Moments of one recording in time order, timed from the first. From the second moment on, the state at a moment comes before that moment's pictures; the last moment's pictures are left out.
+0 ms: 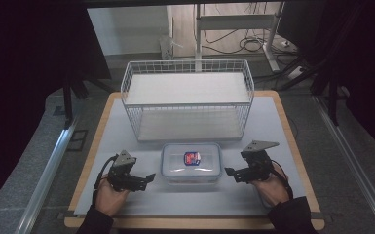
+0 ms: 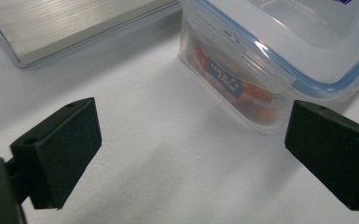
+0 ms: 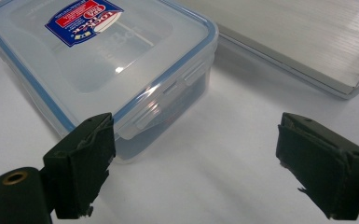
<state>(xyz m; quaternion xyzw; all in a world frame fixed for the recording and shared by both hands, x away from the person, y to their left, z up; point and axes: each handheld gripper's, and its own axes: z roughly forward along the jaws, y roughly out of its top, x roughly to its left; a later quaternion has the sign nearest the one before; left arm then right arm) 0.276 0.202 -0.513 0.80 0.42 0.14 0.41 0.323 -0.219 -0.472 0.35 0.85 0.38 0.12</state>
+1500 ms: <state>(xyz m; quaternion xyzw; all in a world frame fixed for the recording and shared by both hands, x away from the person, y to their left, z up) 0.313 0.155 -0.500 0.80 0.41 -0.03 0.43 0.353 -0.186 -0.484 0.40 0.82 0.39 -0.08</state>
